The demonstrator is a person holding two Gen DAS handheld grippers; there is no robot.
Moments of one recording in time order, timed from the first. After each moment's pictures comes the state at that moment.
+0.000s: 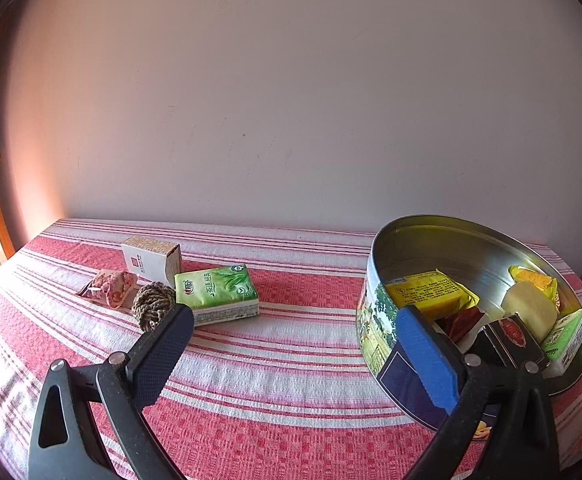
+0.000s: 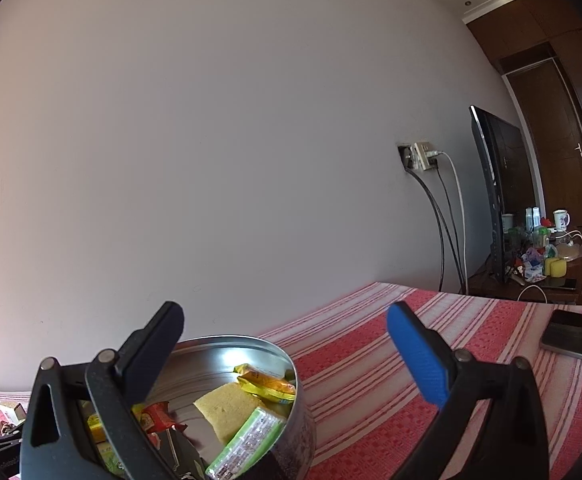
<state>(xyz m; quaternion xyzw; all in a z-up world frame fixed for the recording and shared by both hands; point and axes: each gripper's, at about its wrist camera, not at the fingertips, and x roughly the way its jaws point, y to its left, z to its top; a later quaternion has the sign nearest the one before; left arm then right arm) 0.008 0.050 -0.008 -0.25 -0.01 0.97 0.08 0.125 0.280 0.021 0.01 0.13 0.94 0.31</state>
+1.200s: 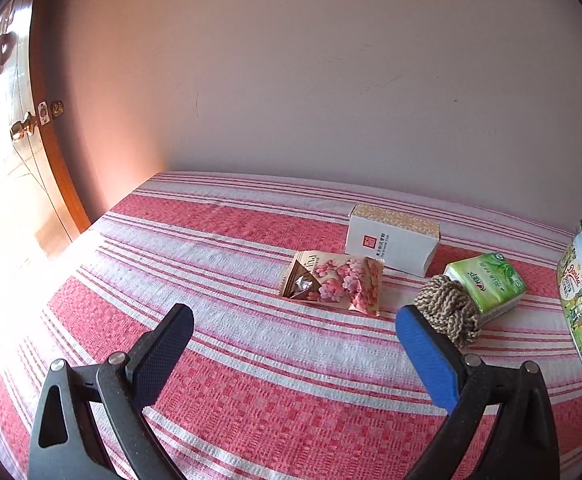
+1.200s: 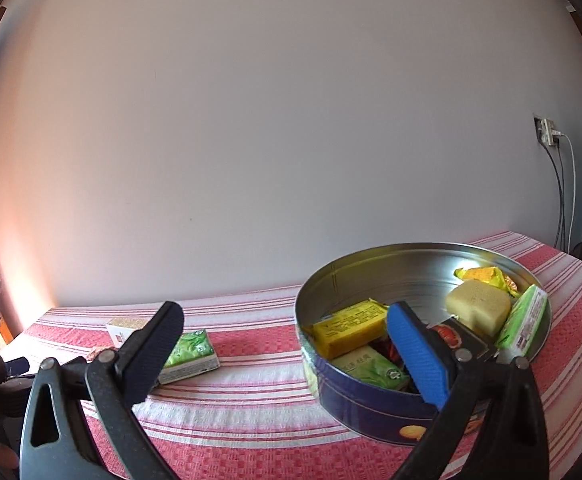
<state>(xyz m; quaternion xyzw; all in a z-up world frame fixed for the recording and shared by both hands) -0.055 -0.138 -0.027 -0.33 -0.01 0.94 -0.05 0.040 0.091 0.007 -0.13 0.08 0.98 0.12</state>
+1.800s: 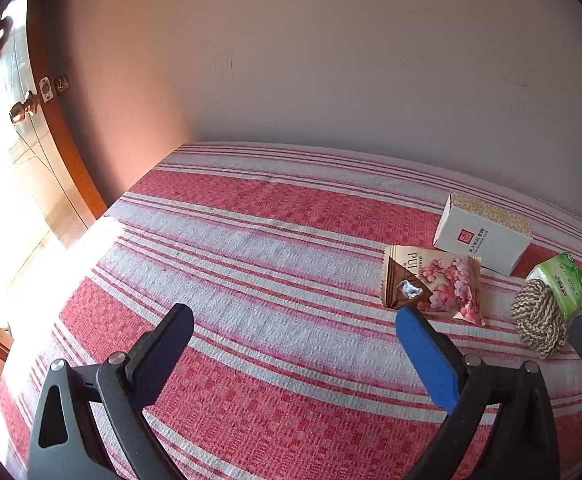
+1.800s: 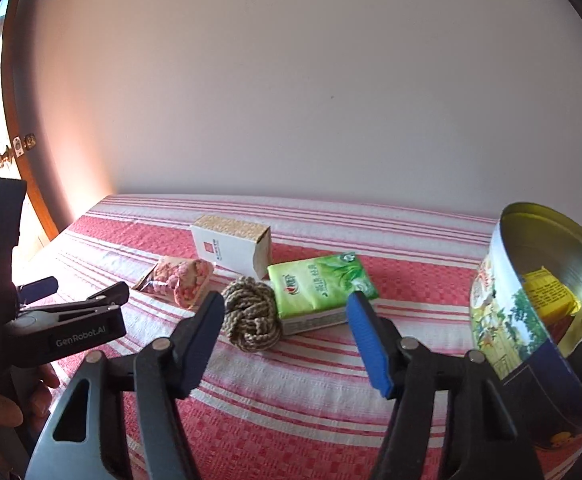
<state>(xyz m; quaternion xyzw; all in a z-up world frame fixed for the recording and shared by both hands) -0.091 -0.191 -0.040 -0.38 0.00 0.92 -0.08 -0.058 -0.002 -0.027 -0.32 0.02 0.95 -0.05</state>
